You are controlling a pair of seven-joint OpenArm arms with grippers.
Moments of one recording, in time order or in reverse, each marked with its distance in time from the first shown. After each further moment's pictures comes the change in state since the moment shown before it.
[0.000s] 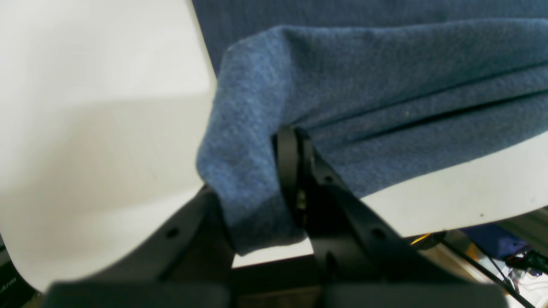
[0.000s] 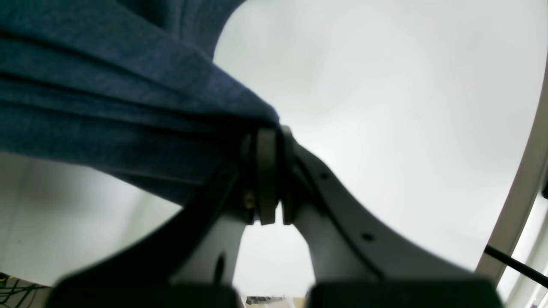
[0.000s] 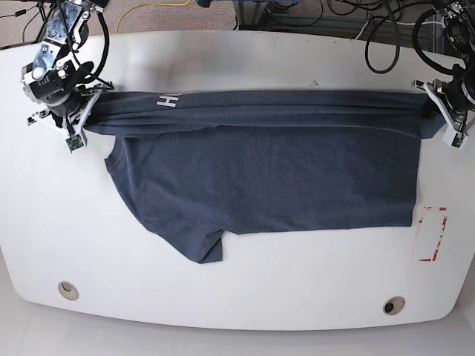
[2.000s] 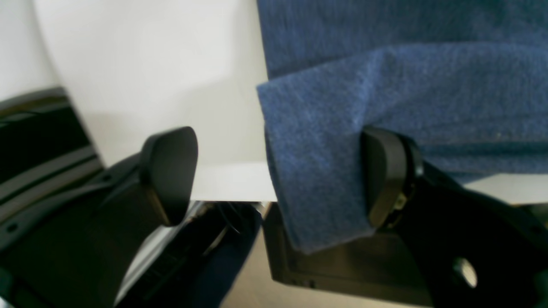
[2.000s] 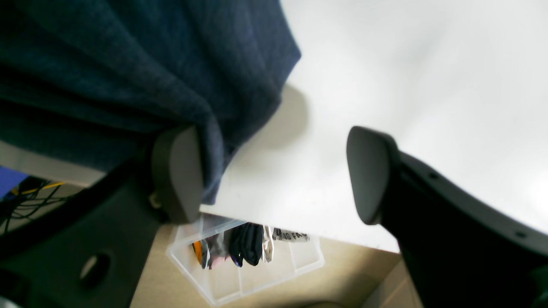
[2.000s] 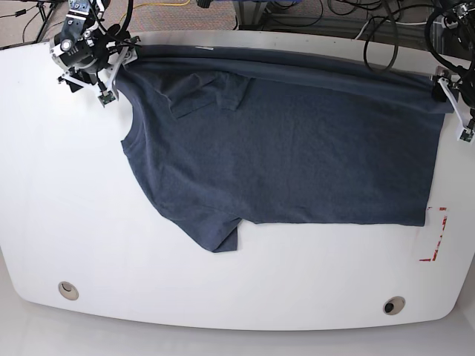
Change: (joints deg) left arm 1.0 -3.6 1.6 -0.3 16.5 0.2 0.4; right arm -12.4 -4.2 -6.4 -0.4 -2.5 -0.7 -0.4
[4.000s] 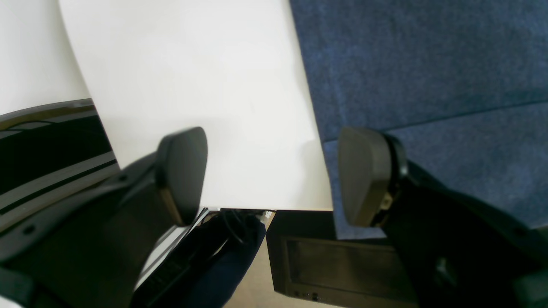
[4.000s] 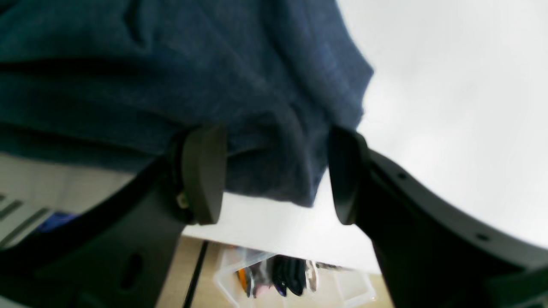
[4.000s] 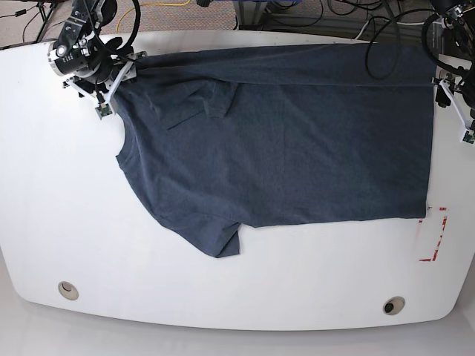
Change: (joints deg) left arm -3.3 4.0 -4.1 0.6 1.4 -5.3 2.1; right arm 3.5 -3.6 3.8 0.0 11.3 -0.2 -4.9
